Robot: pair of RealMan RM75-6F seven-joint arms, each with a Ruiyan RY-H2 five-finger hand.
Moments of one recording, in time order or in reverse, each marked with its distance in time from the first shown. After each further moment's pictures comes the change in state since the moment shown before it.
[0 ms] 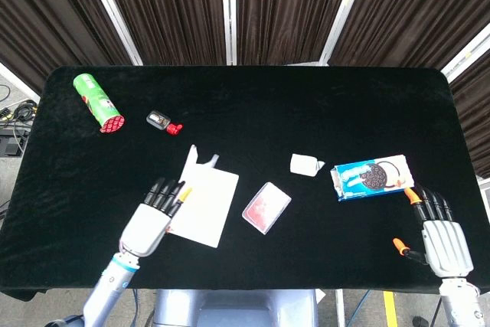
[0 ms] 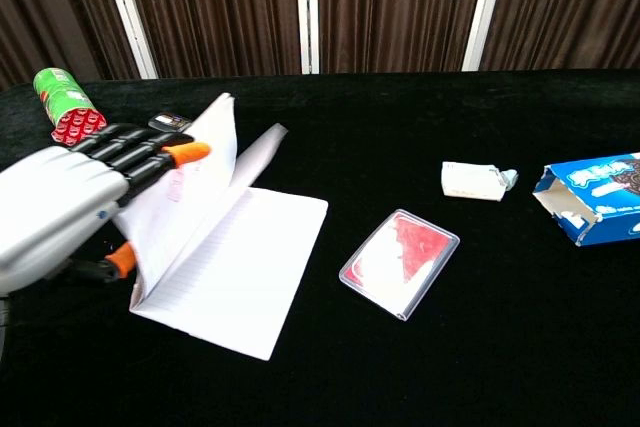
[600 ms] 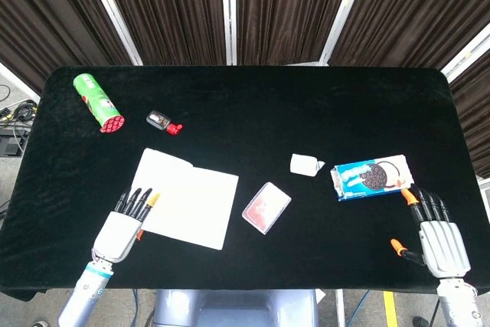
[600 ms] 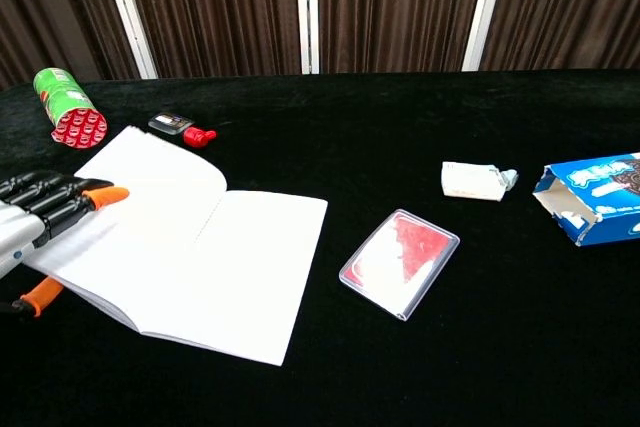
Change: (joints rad) left arm 0.091 0.079 0.049 0.071 -0.076 0.023 -0.084; right arm 0.004 -0.008 -0.006 -0.001 -0.014 -0.003 -0.008
